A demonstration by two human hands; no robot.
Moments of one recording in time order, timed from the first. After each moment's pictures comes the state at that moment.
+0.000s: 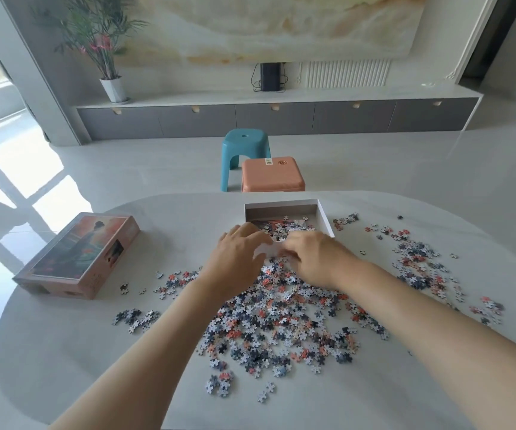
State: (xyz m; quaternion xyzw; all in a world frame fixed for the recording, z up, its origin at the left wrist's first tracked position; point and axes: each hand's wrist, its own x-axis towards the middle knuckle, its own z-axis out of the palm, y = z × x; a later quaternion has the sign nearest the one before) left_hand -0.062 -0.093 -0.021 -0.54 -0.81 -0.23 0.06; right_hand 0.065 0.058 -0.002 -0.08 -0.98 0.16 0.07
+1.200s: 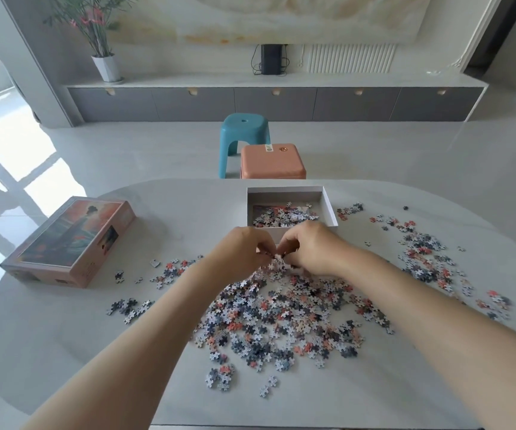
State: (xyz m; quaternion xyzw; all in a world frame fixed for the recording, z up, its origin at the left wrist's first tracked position) left_hand -0.068 -0.082 -0.022 -0.50 -0.82 -0.24 -0.13; right_hand 0.049 0.047 0.004 -0.21 -0.93 0.29 -0.04
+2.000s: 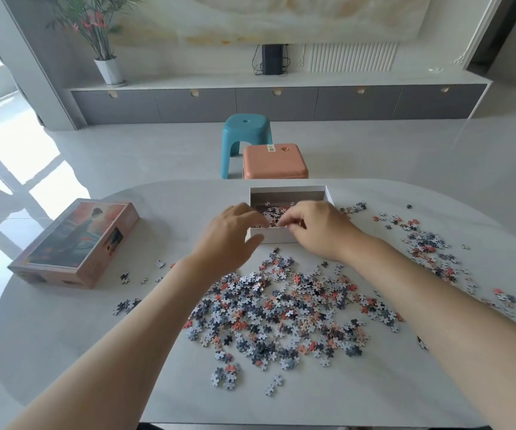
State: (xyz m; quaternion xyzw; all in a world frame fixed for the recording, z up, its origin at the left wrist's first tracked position) left_hand -0.086 -0.100 -0.013 -0.55 -0.80 -0.25 0.04; right_hand 0.045 0.056 0.020 -0.14 -0.96 0.24 0.10
